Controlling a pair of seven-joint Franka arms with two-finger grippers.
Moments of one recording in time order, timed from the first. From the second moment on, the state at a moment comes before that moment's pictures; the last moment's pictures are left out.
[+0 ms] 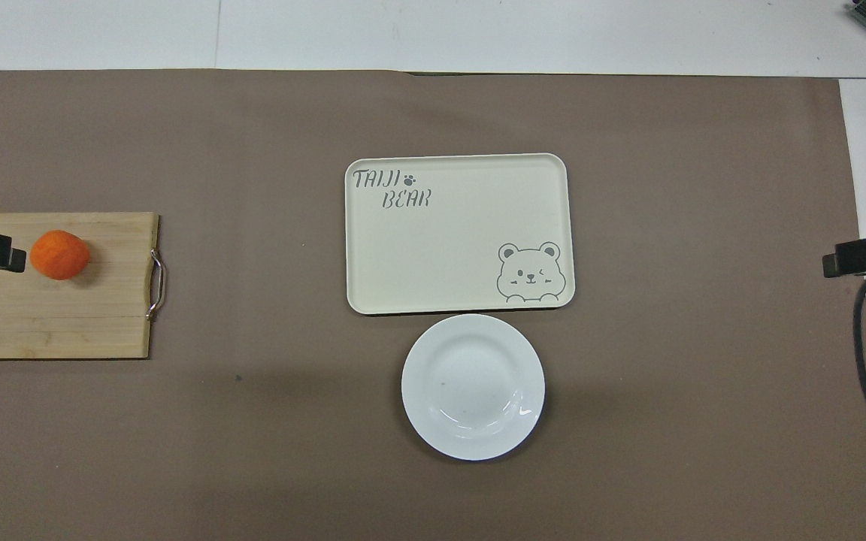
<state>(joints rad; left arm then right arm) 0.02 -0.05 -0.01 -1.59 -0.05 1.55 0.11 0.05 -0.08 -0.10 -1.56 0.00 1.51 -0.03</state>
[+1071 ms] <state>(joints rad) 0.18 0.20 0.00 -1.70 -0.05 1.89 0.51 0.05 -0.08 -0.10 -1.57 0.00 1.50 -0.03</state>
